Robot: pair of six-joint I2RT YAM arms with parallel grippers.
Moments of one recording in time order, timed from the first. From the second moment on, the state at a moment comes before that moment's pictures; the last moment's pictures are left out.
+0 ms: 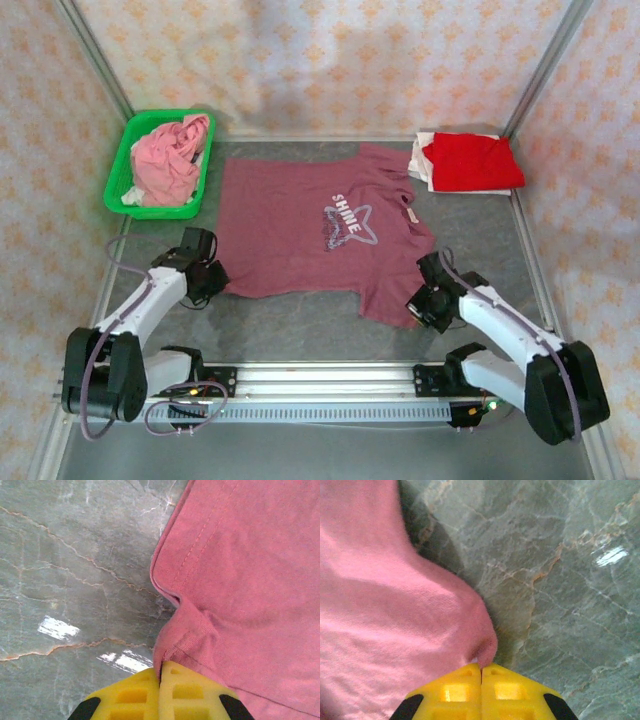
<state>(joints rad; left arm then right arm) -0.06 1.15 0.61 -0.72 0.00 -0.70 0.35 1.02 0.48 -0.83 -0.11 1.10</state>
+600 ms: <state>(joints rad) -0.06 0.72 0.60 -0.96 0.07 -0.89 0.35 0.68 0.61 -1.12 -0.12 1.13</state>
